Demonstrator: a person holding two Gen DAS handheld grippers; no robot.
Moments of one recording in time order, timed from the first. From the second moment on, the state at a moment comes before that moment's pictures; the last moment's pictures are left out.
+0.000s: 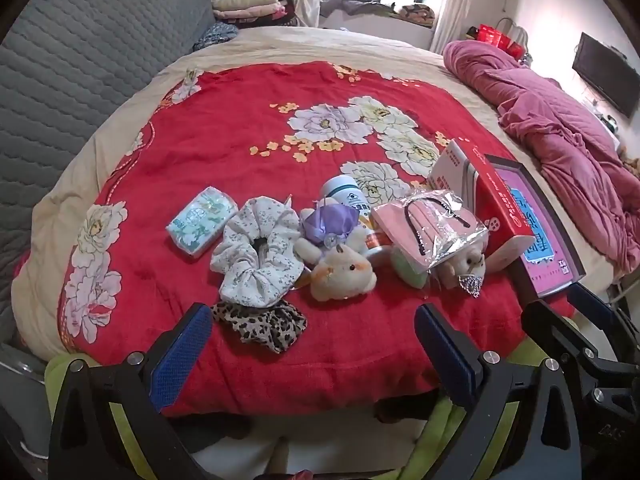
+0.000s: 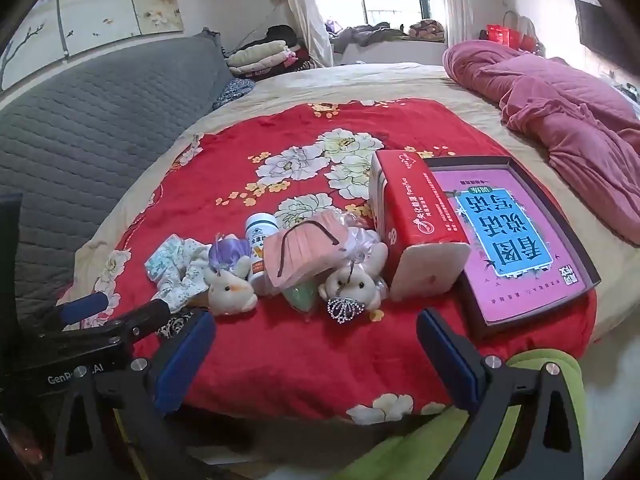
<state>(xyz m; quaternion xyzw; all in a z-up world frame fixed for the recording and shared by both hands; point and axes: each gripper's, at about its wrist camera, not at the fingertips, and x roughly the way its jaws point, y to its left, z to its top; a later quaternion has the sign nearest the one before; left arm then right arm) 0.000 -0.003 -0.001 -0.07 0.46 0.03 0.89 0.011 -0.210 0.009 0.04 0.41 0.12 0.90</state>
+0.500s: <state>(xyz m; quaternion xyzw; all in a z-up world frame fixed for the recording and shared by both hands) -0.002 -0.004 -0.002 -0.06 0.46 0.03 0.89 0.010 -0.210 0.008 0.03 0.40 0.12 0.91</state>
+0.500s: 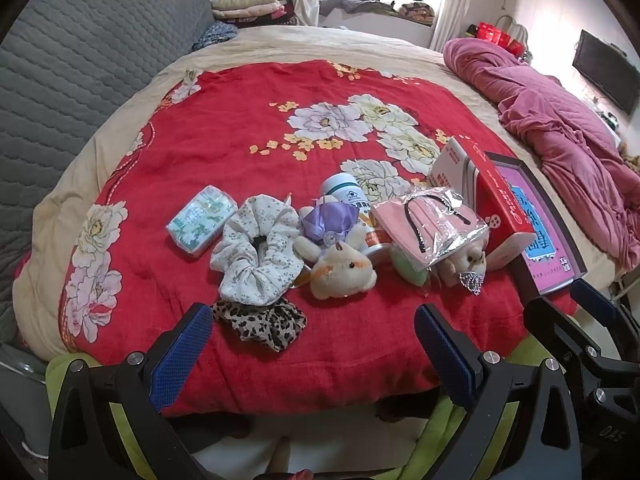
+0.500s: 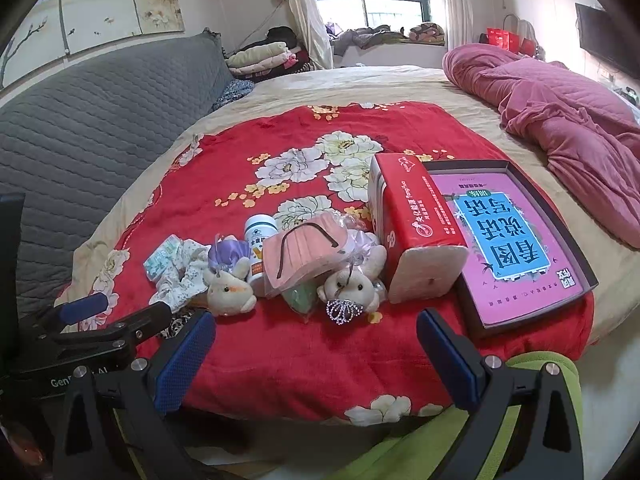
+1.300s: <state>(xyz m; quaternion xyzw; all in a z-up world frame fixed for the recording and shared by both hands) -0.003 -0.008 -0.001 -0.06 0.46 0.03 0.89 0.008 -0.207 0.011 0.03 0.40 0.12 0.91</state>
